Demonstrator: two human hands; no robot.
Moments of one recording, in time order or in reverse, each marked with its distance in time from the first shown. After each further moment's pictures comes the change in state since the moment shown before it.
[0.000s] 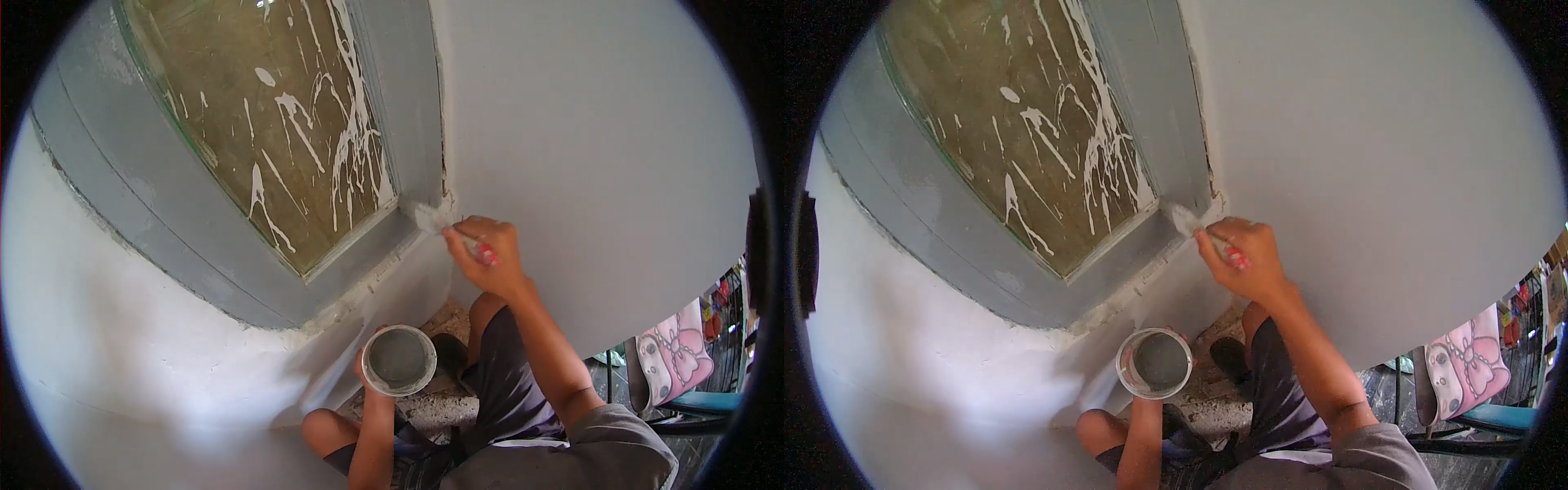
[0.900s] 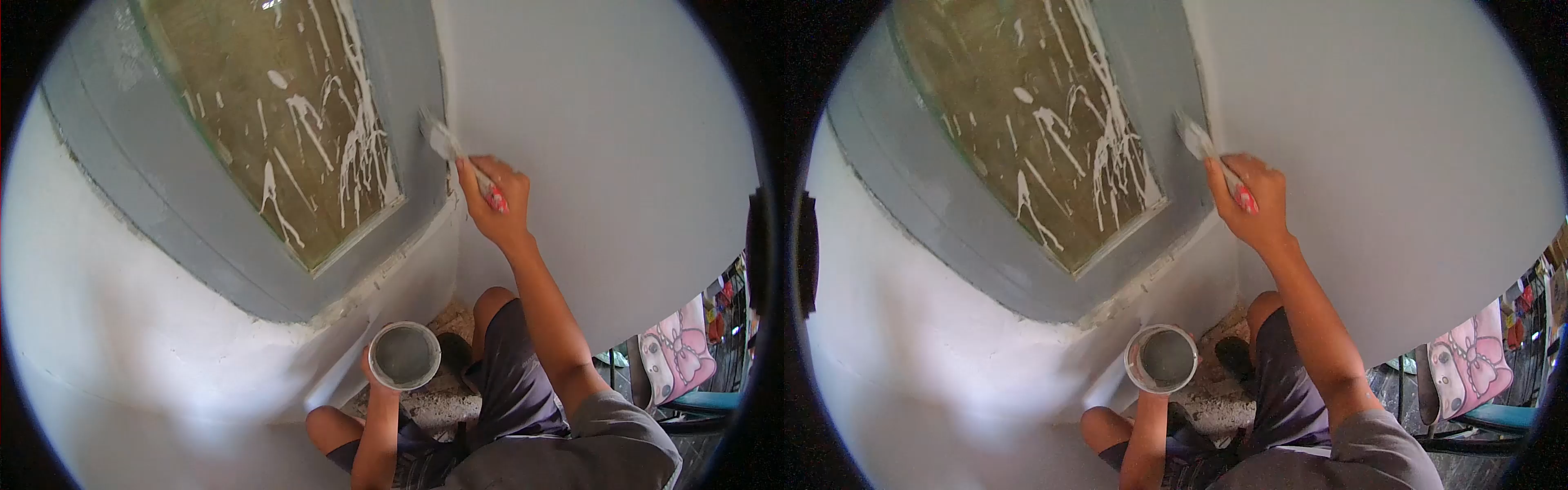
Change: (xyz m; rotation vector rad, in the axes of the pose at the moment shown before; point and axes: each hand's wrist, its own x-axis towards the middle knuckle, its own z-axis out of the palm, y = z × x) left_hand 0.003 0.001 -0.033 0.051 0.015 0.041; right_hand 0.061 -0.003 -0.005 -0.090 0.331 -0.052
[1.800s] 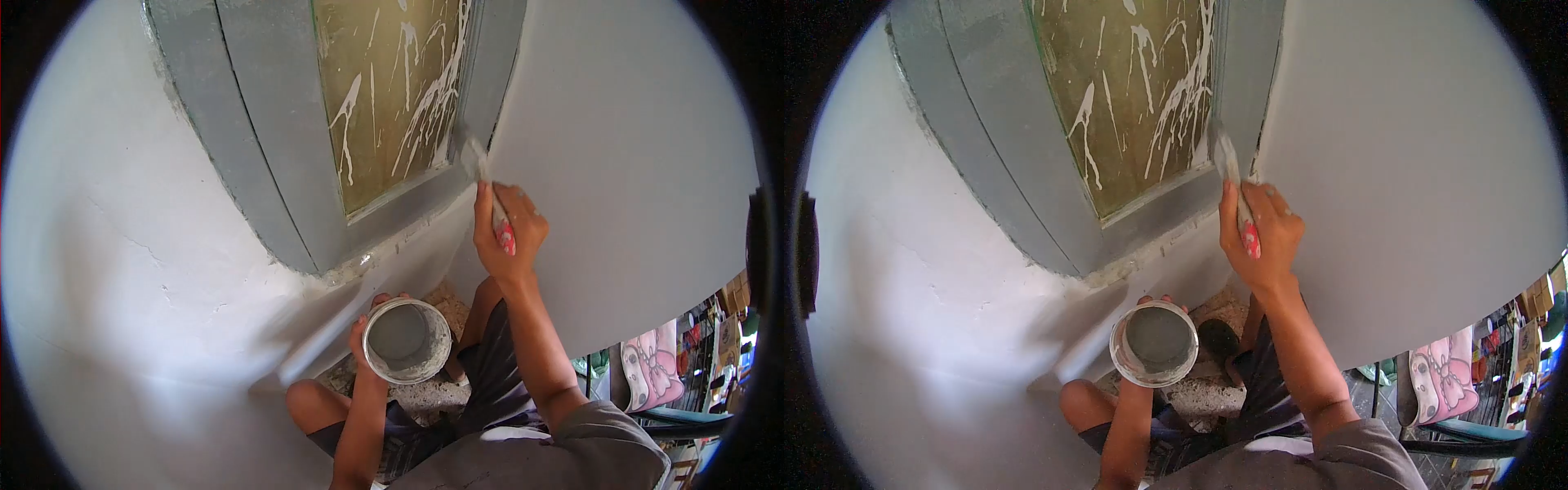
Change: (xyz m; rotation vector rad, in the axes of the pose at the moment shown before) left_hand -0.021 0.021 0.078 -0.220 -0.224 0.045; right_hand -0.060 -0.074 0.027 -0.215 0.044 -0.105
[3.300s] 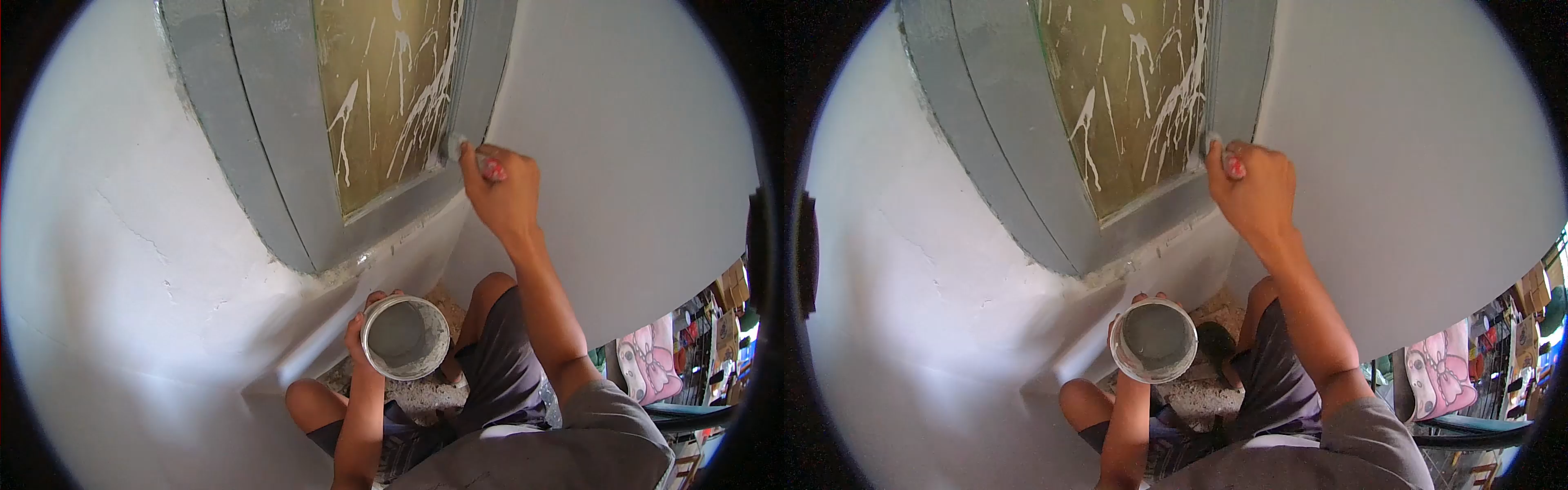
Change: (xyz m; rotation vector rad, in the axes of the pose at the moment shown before) left_hand 0.004 0.003 0.016 0.050 -0.058 0.009; right_hand 0.054 0.001 0.004 -0.116 -0.283 0.092
